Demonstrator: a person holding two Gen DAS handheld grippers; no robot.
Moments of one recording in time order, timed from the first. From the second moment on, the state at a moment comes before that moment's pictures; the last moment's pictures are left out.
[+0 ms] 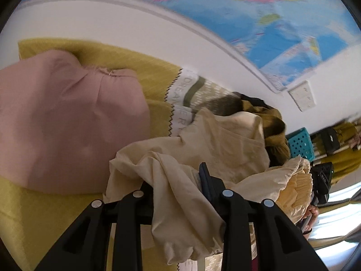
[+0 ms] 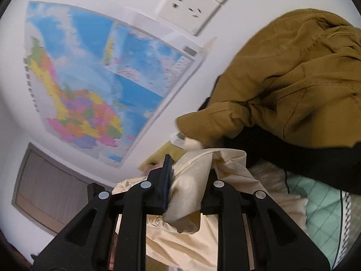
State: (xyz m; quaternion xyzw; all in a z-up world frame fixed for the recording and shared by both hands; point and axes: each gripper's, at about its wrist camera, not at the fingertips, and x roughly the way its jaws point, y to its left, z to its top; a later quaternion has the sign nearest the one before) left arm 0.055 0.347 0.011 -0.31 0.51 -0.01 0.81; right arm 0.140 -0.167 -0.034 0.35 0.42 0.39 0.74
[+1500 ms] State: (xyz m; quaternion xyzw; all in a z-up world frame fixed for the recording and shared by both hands) left arm 0.051 0.279 0.013 -0.15 0.42 -0.10 0.89; right arm 0.104 0.029 -0.068 -0.10 0.35 0.31 0.87
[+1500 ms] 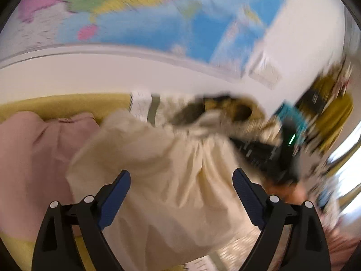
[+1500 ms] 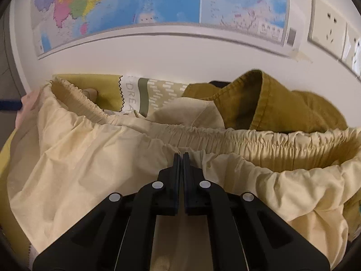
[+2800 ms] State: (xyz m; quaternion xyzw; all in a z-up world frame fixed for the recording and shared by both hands) left arm -0.054 0.308 -0.078 -0.15 0.41 0.03 0.90; right arm 0.033 -0.197 -0.126 0.16 0.40 0.32 0.84
